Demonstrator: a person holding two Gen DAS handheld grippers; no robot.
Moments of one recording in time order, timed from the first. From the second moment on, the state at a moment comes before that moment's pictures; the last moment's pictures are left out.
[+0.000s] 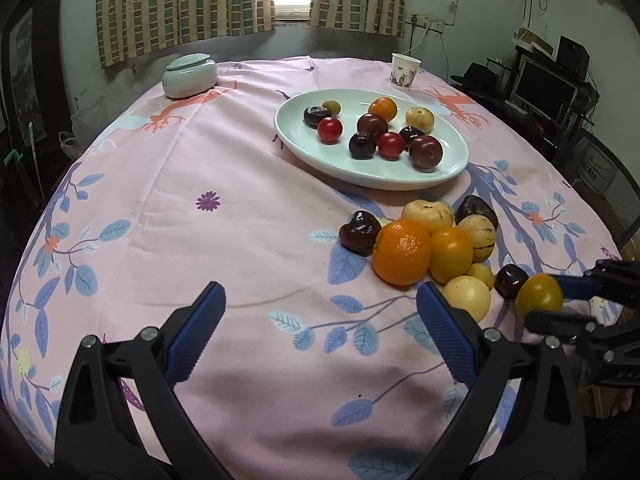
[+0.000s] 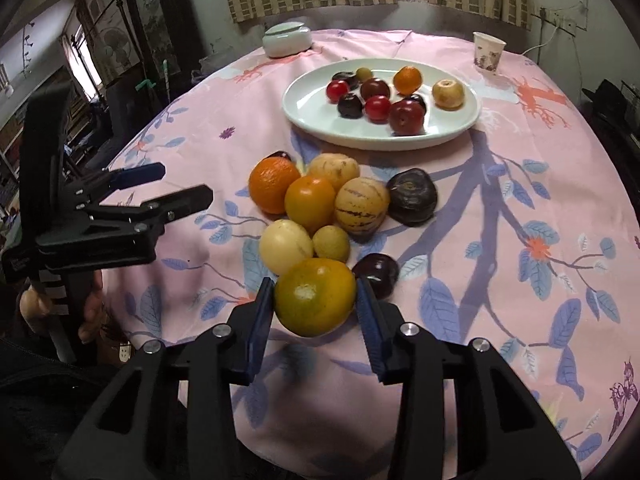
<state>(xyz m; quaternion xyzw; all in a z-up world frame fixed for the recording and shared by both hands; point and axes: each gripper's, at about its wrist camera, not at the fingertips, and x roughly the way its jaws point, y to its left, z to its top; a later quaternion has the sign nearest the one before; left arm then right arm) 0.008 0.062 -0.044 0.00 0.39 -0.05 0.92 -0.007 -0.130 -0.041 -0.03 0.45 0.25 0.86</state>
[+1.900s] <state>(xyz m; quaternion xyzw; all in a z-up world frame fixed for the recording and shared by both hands) 0.045 0.011 -0.066 0.01 0.45 -0.14 0.88 0.001 -0.185 -0.055 0.05 0.47 0.21 0.86</state>
